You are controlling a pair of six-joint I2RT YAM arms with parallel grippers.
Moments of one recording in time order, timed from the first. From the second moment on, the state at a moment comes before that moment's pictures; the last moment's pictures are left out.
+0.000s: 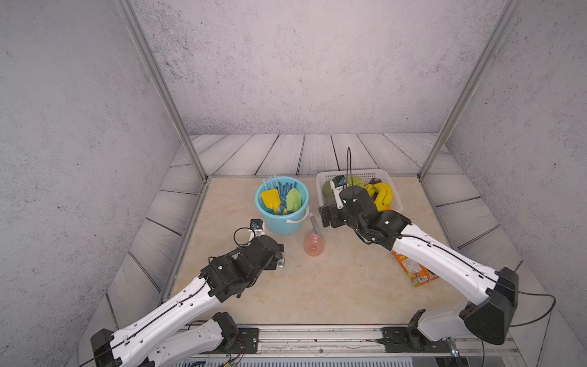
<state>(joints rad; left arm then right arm) -0.85 0.91 0.91 -0.83 -0.49 -0.65 0.76 1.37 1.34 -0.54 0.31 0.24</state>
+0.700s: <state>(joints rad) -0.32 1.20 1.00 -0.60 -0.47 -0.28 0.26 1.10 0.66 -0.08 0.72 0.17</state>
